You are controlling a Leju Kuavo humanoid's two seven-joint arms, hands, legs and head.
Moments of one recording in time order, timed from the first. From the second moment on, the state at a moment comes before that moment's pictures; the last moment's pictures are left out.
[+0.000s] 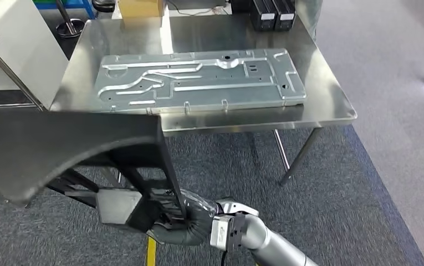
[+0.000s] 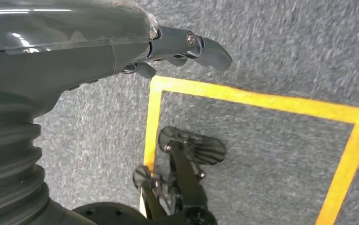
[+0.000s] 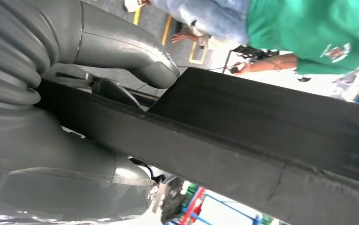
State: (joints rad) left arm -0.07 0.00 1.43 -0.26 -1.05 -0.13 -0.28; right arm -0.36 0.02 0.75 -1.46 0.14 0.31 -0.65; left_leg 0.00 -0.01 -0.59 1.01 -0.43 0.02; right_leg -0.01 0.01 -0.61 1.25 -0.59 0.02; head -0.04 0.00
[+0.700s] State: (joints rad) left arm -0.07 0.00 1.42 -0.26 -1.05 -0.13 -0.28; right arm -0.36 0.03 0.75 -1.47 0.14 0.32 -0.64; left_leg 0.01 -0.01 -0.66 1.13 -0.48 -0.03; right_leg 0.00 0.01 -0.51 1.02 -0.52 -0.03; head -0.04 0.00
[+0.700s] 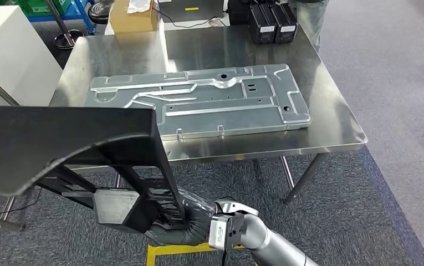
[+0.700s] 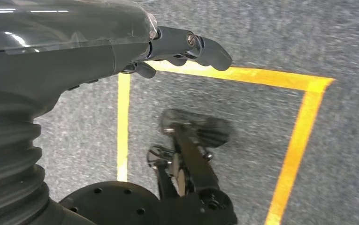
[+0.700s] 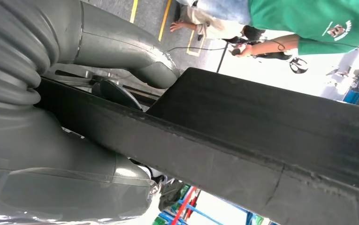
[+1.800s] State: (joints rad) left arm -0.06 0.01 1.41 -0.25 -1.06 -0.12 -0.31; right arm -0.43 0.04 0.60 -1.51 0.27 -0.02 -0.64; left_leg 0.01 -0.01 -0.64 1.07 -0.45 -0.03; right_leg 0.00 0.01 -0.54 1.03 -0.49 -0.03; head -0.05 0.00
